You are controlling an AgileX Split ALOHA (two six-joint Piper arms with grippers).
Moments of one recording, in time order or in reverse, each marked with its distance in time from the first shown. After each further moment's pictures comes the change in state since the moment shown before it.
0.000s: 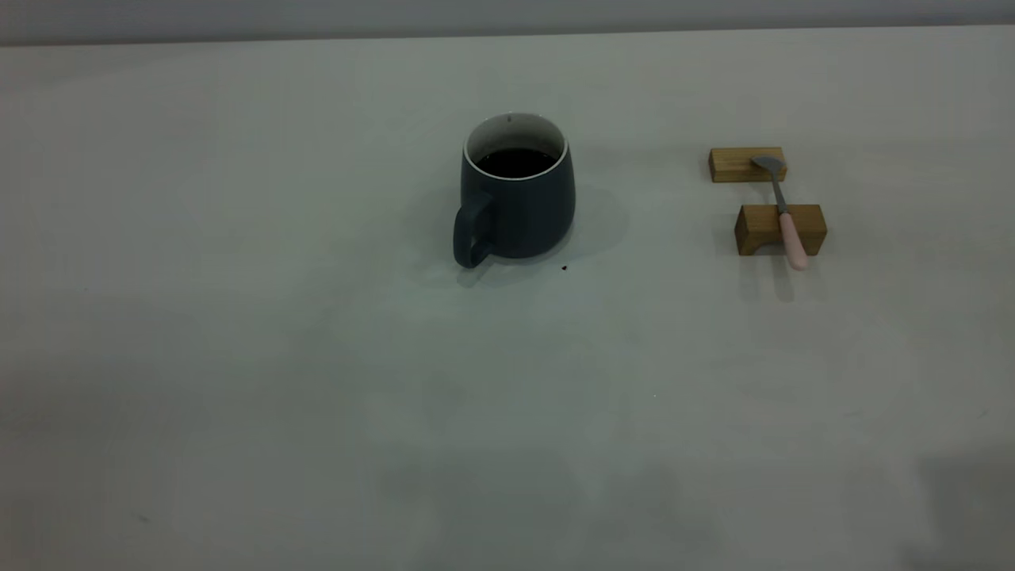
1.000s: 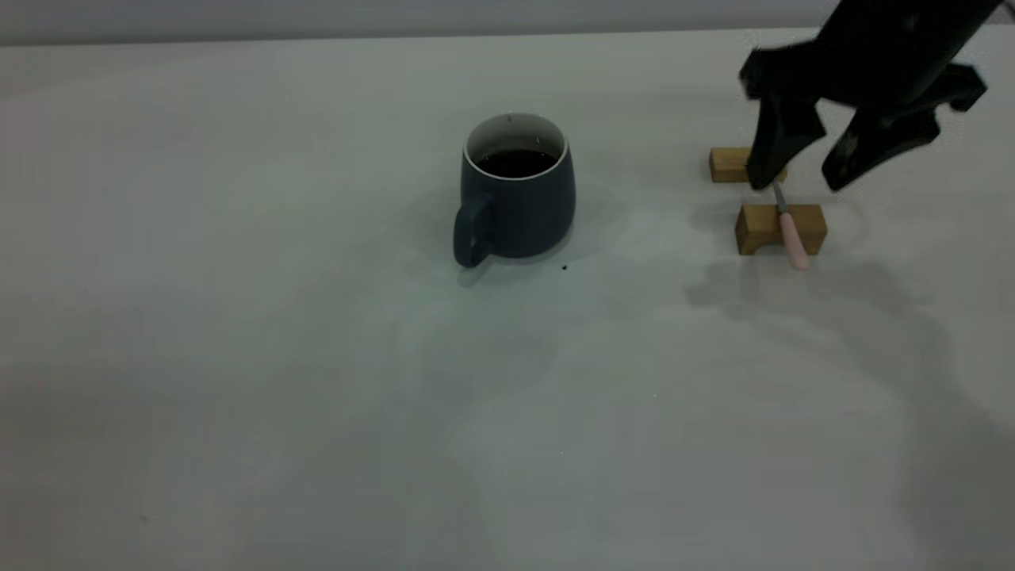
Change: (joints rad) left arm 0.000 0.000 0.000 0.000 0.000 0.000; right arm 0.174 1.254 -0.603 0.044 -0.220 0.017
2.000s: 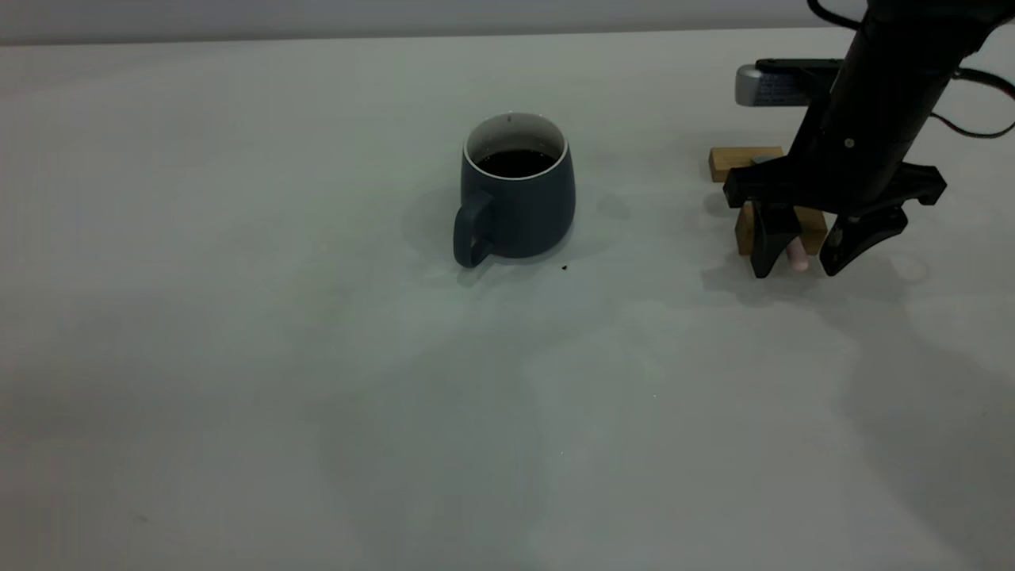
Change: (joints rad) left arm 0.000 0.000 0.000 0.000 -0.001 0.000; right arm -0.003 0.262 -0.118 -0.138 -0.056 0.167
